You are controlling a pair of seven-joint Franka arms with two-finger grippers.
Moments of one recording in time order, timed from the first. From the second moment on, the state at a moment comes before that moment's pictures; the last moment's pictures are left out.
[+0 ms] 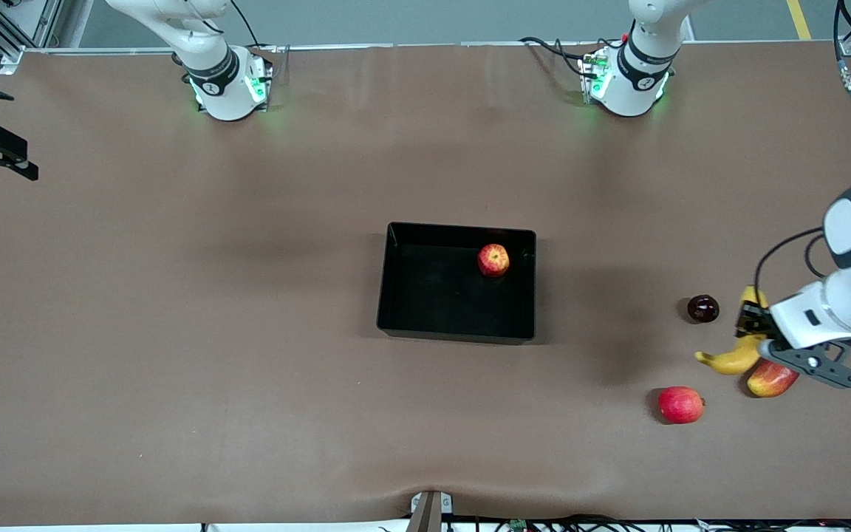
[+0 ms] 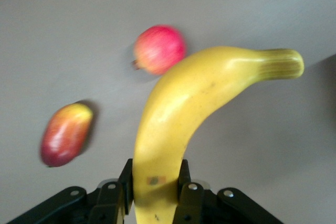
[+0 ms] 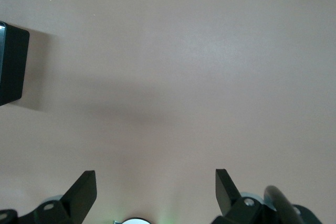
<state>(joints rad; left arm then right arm) 0.52 0.54 -0.67 -1.49 0.33 1.94 0.21 -0.09 0.05 0.03 -1.38 0.02 1.38 -0.24</state>
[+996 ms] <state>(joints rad) -0.18 0.68 -0.66 -1.46 0.37 2.05 -0.87 -0.09 0.05 0.03 -1.38 0.02 1.37 -0.24</state>
